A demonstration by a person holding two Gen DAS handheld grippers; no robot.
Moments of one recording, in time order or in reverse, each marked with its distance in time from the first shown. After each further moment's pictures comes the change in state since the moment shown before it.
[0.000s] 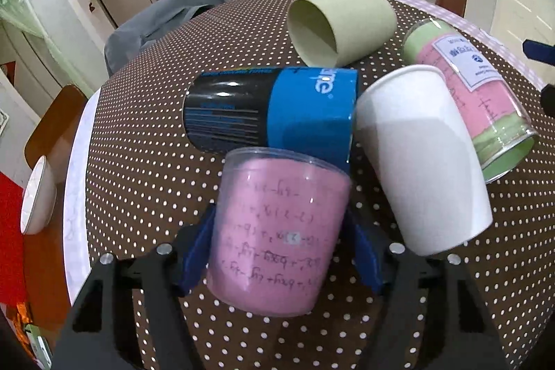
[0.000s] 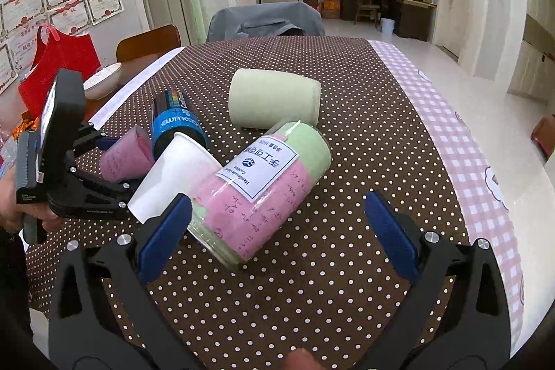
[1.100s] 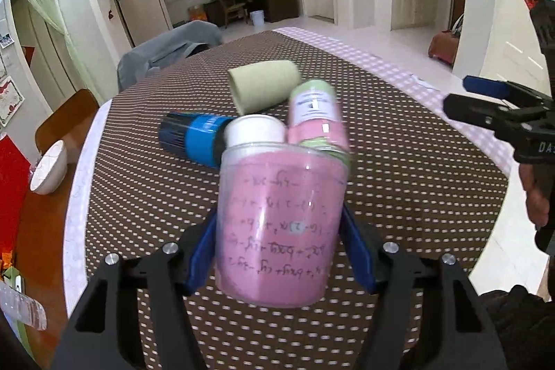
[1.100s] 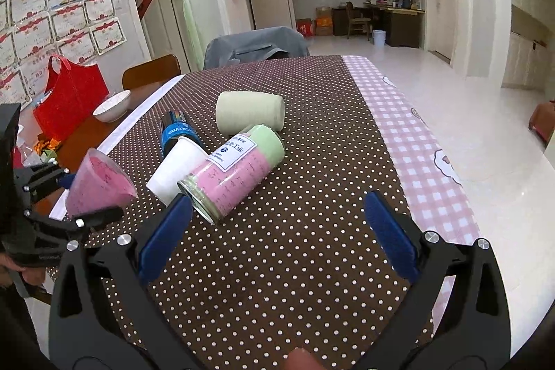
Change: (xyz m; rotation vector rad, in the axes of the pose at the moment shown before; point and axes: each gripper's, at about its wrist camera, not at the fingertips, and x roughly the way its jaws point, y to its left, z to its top) left arm -0.131 -0.107 -0.017 -0.105 -0.148 -0.036; right arm -0.090 -0.050 -0.031 0.076 -0.101 0.027
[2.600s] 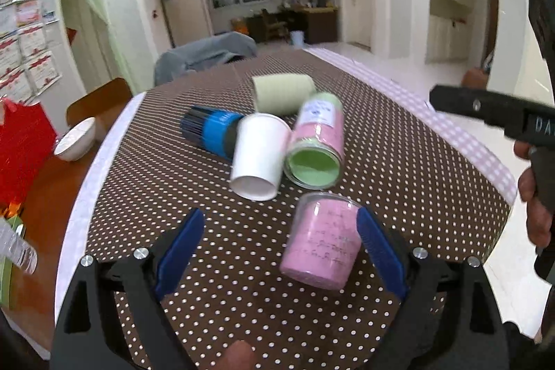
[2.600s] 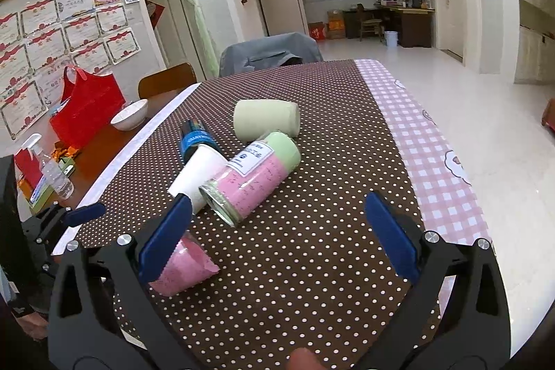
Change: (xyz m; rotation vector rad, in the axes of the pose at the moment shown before) left arm -0.028 -0.024 -0.028 -0.156 -0.111 0.144; right arm -0.013 0.005 0.003 0.007 -0.023 0.081
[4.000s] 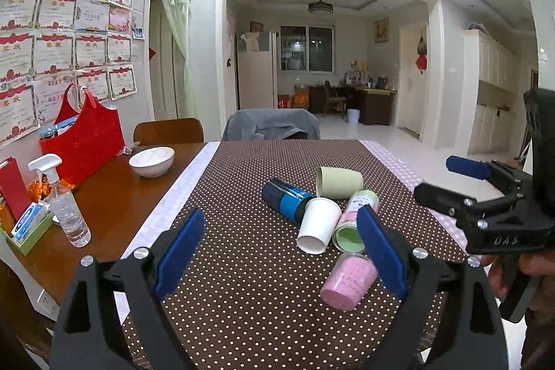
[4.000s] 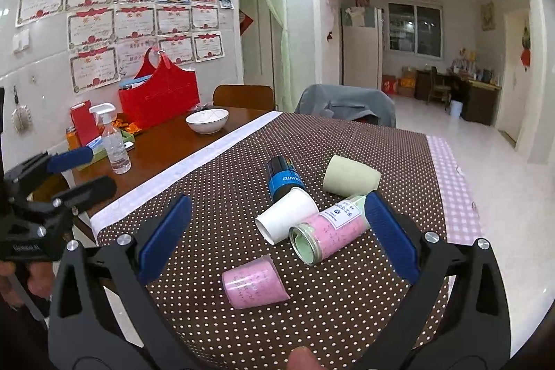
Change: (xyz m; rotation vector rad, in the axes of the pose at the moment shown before) left arm -0.140 0.044 -0.004 -0.222 -0.306 0.177; right arm -0.049 0.085 0.022 -0.333 -0.145 0.223
